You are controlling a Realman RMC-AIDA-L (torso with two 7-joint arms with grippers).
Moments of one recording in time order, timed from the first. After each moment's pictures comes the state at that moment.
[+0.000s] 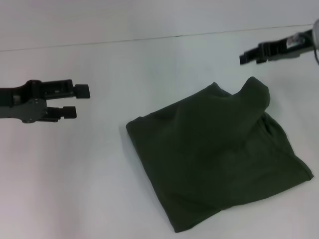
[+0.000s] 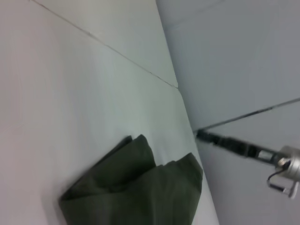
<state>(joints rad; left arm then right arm) -0.62 -1.96 -2.44 -0.79 -1.09 1.73 -2.57 0.71 2.02 -0.77 -1.04 -2.56 -1.32 2.59</state>
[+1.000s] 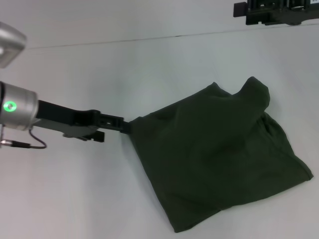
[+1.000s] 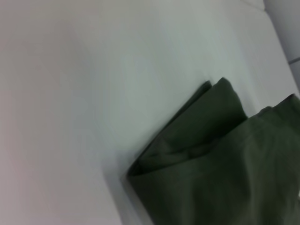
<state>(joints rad) -0.77 -2.04 -2.21 -0.73 -0.85 1.49 -2.61 0.65 1.94 -0.64 -1.10 -2.11 -1.60 2.58</state>
